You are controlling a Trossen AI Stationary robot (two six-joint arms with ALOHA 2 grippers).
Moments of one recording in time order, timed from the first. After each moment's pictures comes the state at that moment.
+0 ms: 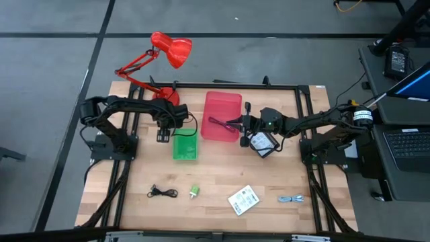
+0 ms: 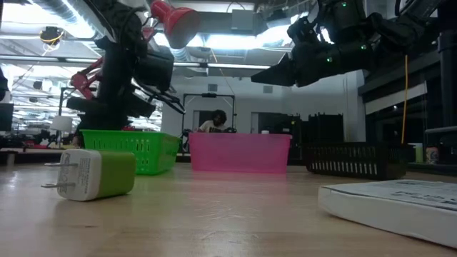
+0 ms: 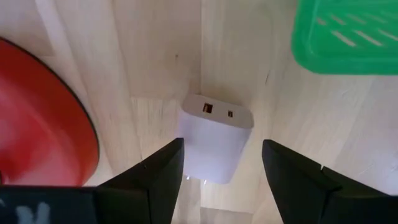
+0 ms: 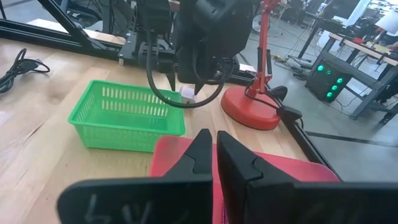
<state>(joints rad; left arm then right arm) 0.39 1.54 0.86 -0.96 -0.17 0.34 -0.17 1.46 0.56 0.74 -0.01 -0.27</state>
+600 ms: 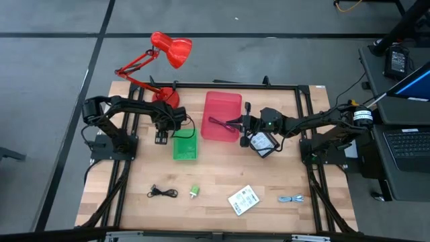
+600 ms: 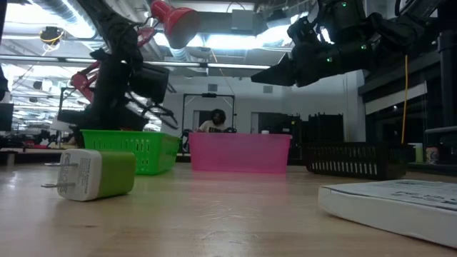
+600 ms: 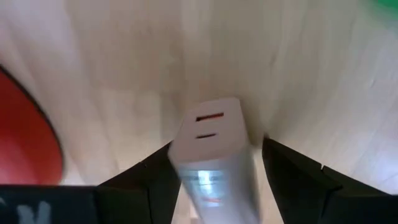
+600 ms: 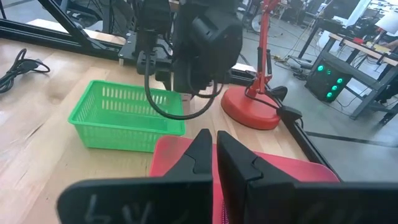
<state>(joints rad) 0.41 1.57 0.77 -0.89 -0.16 0.35 -0.17 1.46 0.56 0.74 -0.01 -0.27</state>
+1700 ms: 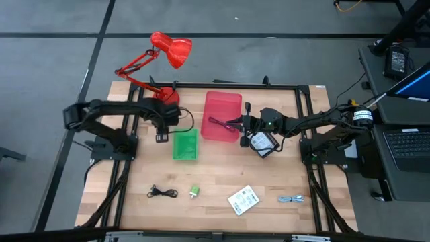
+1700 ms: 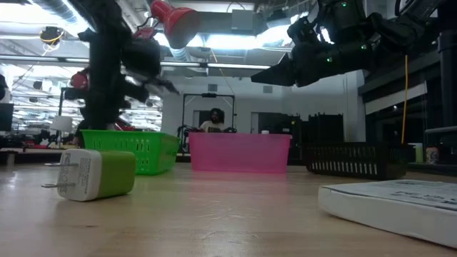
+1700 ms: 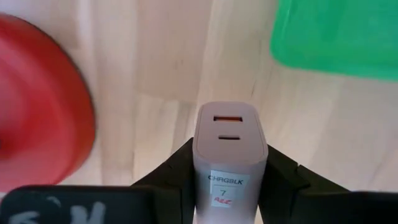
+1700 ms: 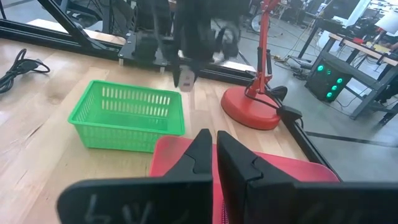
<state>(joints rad) 0.41 1.33 0.77 -0.90 -0.10 0.23 -0.17 1.46 0.56 0.74 -0.01 -0.27</state>
